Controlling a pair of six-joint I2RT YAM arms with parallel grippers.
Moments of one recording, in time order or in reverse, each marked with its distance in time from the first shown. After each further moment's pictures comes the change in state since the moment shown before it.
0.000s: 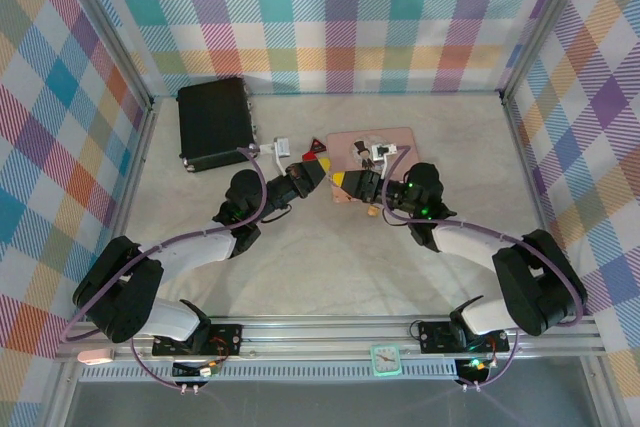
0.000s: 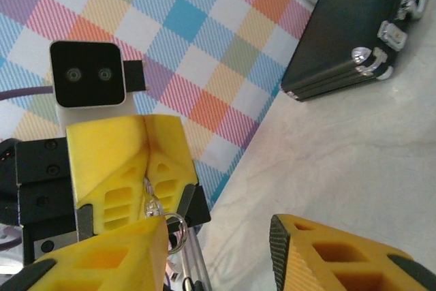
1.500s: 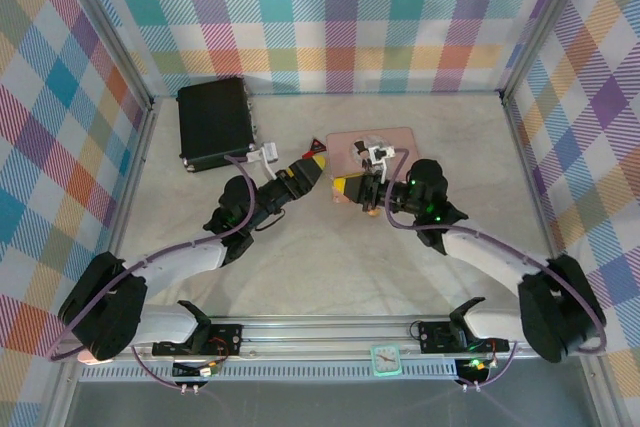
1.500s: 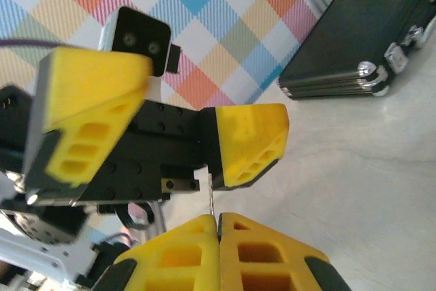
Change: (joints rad) left arm -0.004 -0.111 -0.052 -0.143 -0.135 -0.069; right arm 0.023 -0.192 0.052 -0.373 0.008 -0.361
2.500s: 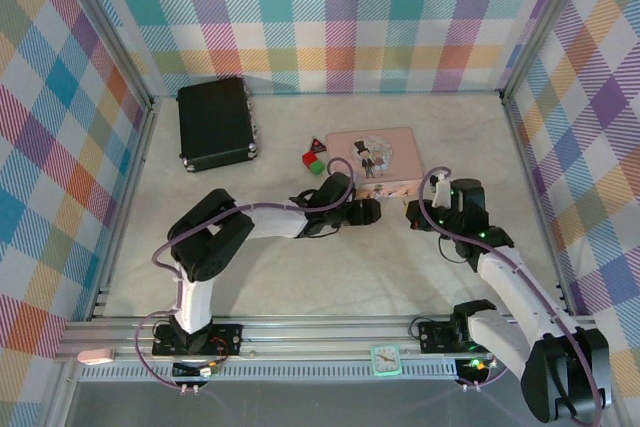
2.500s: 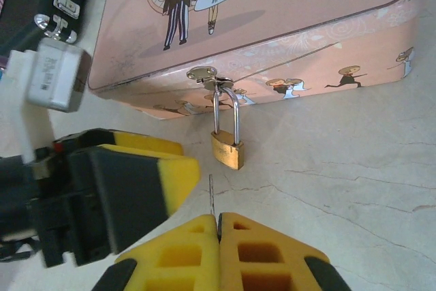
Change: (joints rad) left arm -0.217 0.694 0.525 -0.571 -0.061 0.249; right arm -0.343 -0.283 -0.125 -0.730 0.305 -0.203
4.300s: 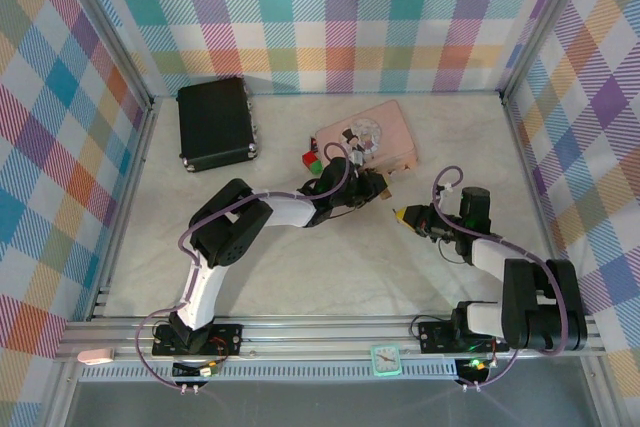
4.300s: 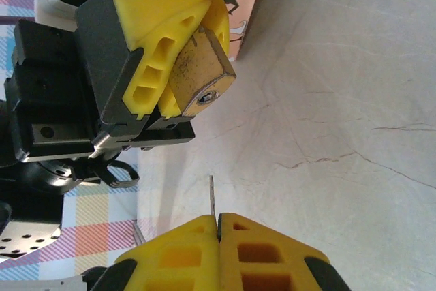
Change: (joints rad) left arm 0.058 0.152 0.108 0.396 0.153 -0.451; right arm -0.224 0.358 -0.185 0.557 -0.585 0.320
